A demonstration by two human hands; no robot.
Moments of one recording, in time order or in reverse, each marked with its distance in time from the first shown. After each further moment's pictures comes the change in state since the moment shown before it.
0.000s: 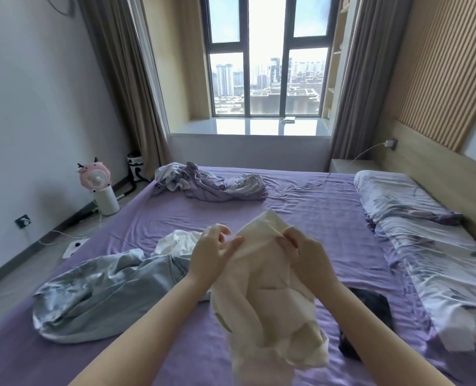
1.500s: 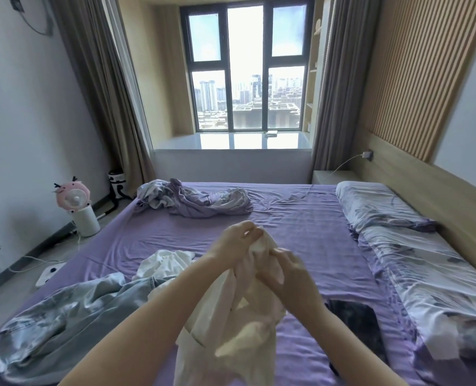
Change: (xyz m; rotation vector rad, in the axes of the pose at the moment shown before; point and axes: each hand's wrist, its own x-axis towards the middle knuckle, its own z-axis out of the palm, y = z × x) left_hand 0.054 0.086 0.031 -0.214 -0.418 0.015; right_hand -0.006 0.020 0.004 -0.081 0.019 -0.086
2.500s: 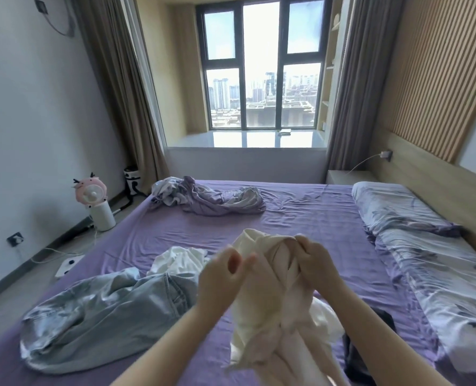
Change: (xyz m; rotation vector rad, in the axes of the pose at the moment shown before) left_hand -0.065 -0.061 -0.006 0.274 0.453 0.043; right_hand 0.045 -0.010 -0.016 0.232 -0.006 0.175
